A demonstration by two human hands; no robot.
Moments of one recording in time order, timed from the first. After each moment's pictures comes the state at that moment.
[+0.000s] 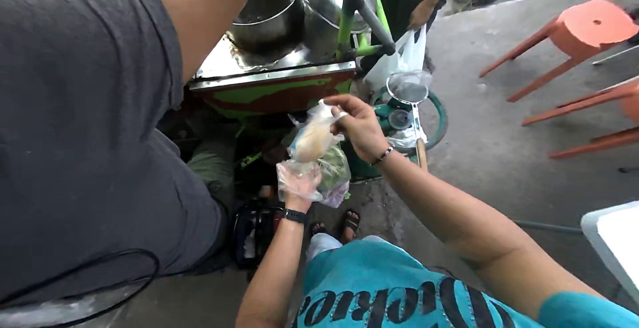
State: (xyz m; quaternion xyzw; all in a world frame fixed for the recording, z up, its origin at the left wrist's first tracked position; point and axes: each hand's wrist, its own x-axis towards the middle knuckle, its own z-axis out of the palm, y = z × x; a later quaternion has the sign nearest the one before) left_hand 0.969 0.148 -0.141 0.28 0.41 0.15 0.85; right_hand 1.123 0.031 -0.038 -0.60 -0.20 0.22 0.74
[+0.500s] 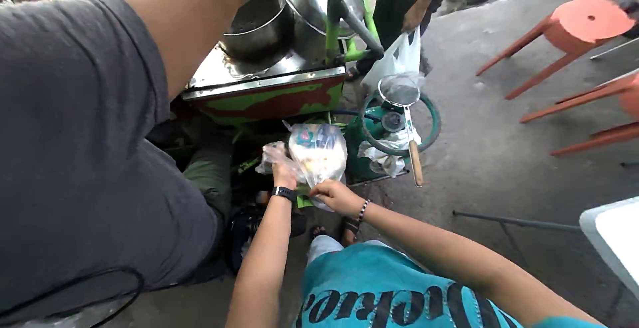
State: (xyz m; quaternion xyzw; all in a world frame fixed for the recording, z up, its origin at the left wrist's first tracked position) left_hand 1.020 0.186 -0.155 0.50 0.41 0.16 0.75; right_hand 1.039 0.000 -0.151 -0.72 -0.42 0.37 0.41
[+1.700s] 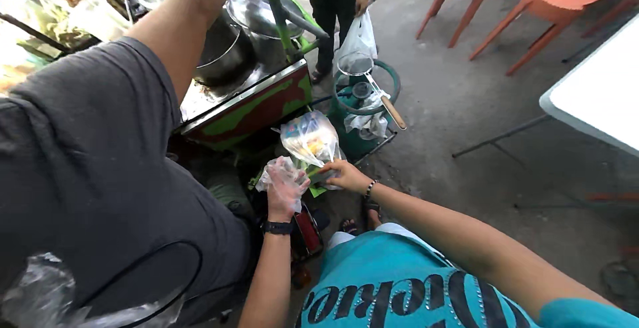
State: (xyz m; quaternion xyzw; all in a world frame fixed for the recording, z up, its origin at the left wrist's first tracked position) left_hand 0.904 0.207 -0.083 0.46 0.25 -0.01 0.85; right_hand 0.961 -0.001 -0.147 -0.79 -0.20 0.26 0.52
